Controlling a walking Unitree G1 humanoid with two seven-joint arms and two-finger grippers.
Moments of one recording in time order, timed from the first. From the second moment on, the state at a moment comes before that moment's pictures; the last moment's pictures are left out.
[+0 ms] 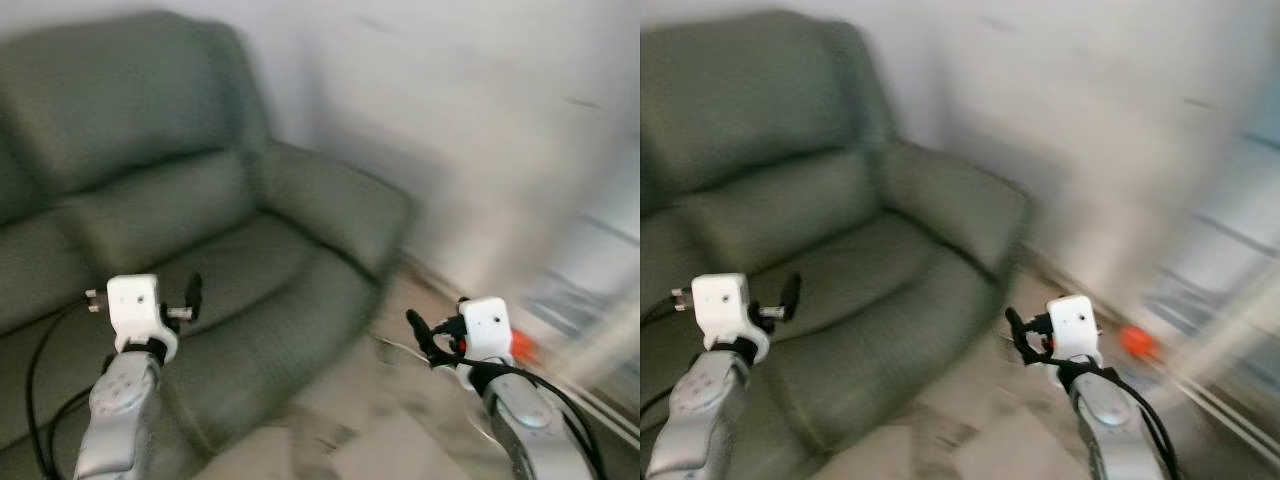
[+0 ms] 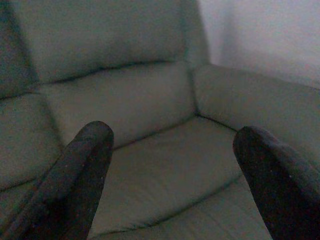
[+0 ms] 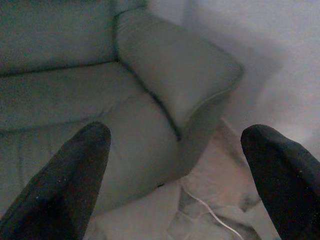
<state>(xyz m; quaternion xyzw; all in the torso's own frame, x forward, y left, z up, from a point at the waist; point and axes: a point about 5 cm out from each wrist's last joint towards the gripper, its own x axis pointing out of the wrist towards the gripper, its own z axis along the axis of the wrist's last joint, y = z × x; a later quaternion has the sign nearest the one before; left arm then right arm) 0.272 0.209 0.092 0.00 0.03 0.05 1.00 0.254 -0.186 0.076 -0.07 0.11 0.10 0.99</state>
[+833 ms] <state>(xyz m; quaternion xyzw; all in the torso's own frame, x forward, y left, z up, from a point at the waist) 0.285 0.204 0.094 0.02 0.03 0.05 1.00 0.256 -0.187 0.079 -0.08 0.11 0.10 0.99</state>
